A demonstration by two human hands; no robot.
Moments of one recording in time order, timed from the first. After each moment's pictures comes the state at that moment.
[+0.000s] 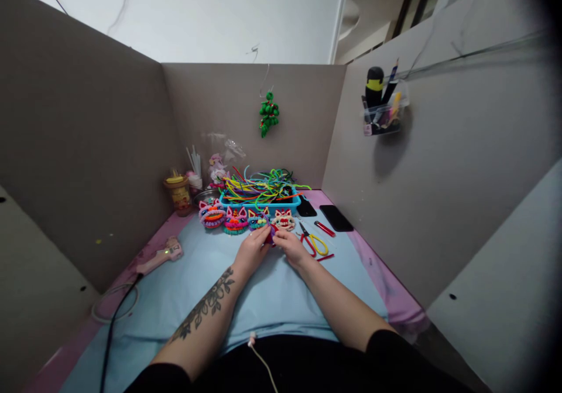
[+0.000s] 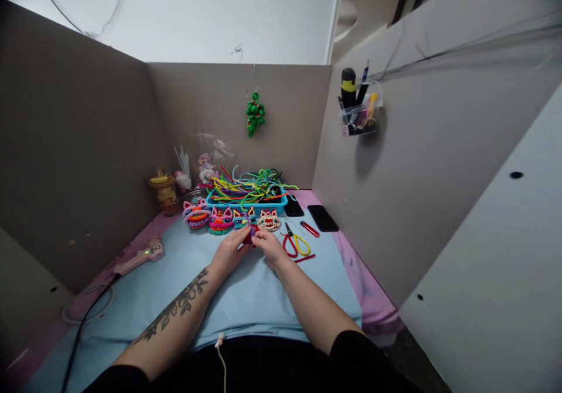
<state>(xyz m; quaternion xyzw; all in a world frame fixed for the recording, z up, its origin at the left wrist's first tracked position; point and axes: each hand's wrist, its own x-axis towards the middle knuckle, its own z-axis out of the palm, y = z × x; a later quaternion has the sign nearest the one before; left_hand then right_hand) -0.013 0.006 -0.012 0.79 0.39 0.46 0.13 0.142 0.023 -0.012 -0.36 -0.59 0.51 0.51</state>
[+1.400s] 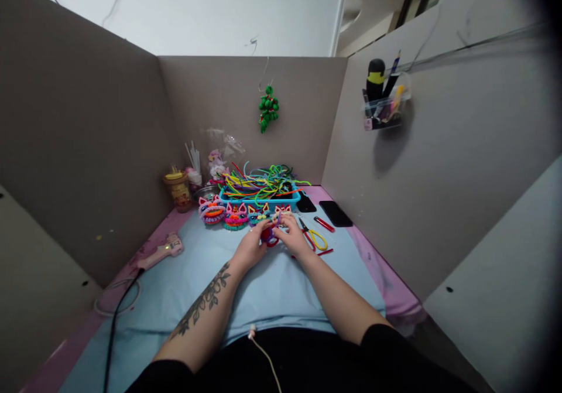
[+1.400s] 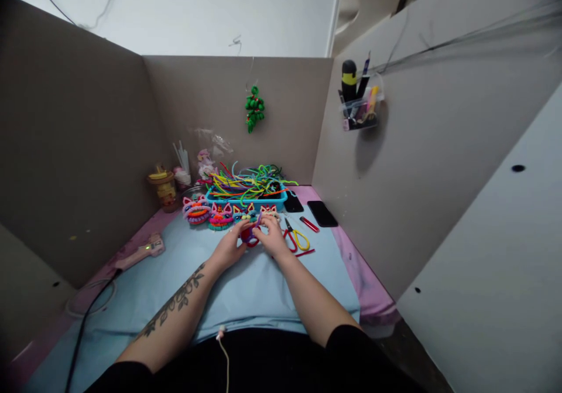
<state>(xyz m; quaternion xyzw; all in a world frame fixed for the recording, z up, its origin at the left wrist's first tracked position) -0.015 0.006 -0.013 0.81 0.36 0.43 0.18 0.154 0.029 -0.011 -0.43 -0.66 0.28 0.54</state>
